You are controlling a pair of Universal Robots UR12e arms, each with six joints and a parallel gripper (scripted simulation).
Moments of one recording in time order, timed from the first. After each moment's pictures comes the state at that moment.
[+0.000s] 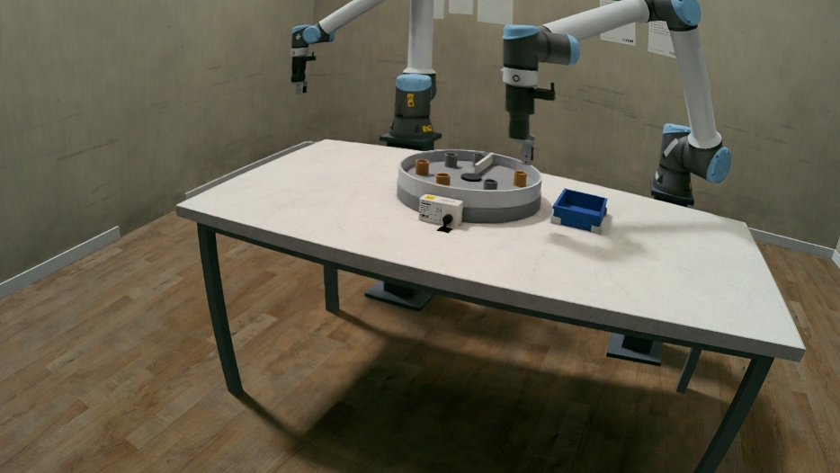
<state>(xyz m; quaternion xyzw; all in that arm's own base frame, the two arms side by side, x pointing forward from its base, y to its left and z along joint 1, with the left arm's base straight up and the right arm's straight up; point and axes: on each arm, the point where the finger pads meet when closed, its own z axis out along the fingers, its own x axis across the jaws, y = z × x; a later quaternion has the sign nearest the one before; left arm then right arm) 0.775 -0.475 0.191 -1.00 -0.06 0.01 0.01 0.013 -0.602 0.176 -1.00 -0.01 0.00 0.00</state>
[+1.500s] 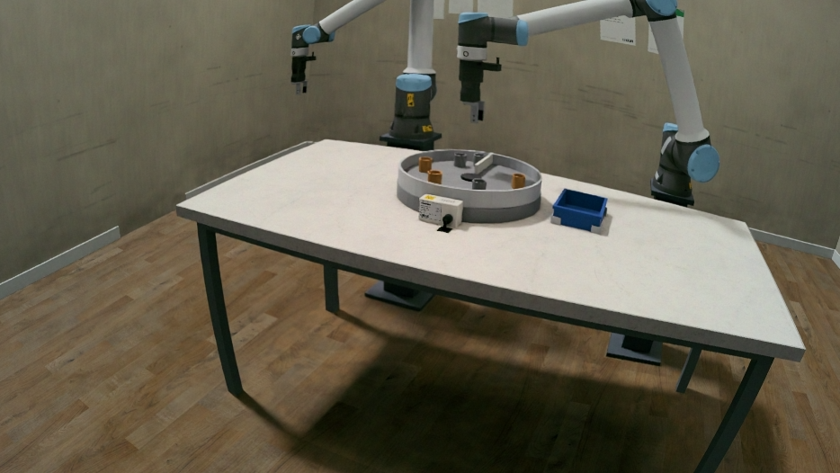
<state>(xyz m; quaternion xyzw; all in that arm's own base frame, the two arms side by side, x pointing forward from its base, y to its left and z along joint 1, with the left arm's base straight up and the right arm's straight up) 0.521 -0.703 0.224 -1.00 -0.01 0.00 0.00 0.013 -0.602 0.176 -1.00 -0.01 0.00 0.00</state>
